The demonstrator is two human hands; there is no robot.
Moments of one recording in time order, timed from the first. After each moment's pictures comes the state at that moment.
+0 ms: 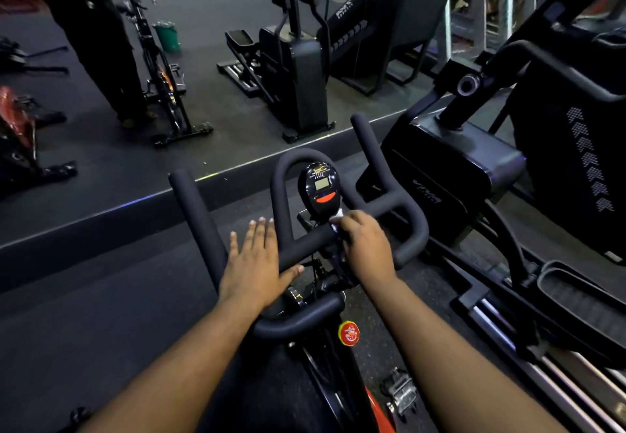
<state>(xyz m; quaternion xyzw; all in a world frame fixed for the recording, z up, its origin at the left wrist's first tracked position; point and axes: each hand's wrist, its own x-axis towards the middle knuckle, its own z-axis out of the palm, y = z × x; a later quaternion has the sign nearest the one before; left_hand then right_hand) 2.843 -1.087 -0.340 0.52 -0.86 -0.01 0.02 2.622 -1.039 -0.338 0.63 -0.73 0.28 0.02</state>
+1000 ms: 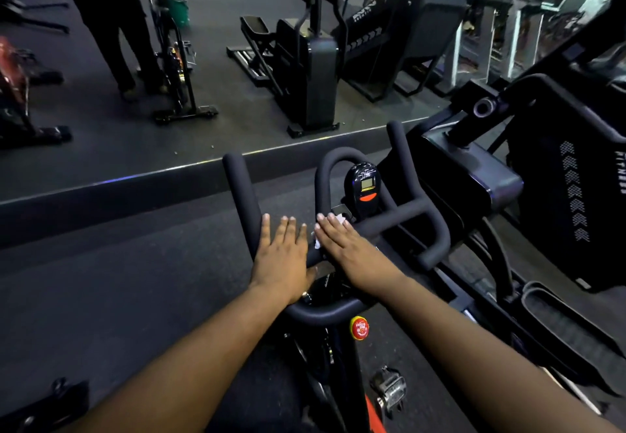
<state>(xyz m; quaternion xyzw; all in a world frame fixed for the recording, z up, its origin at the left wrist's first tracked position) 2.874 -1.082 -0.334 0.48 -0.88 0.02 -0.01 2.687 -1.045 -0.328 0.84 -0.55 0.02 0.01</state>
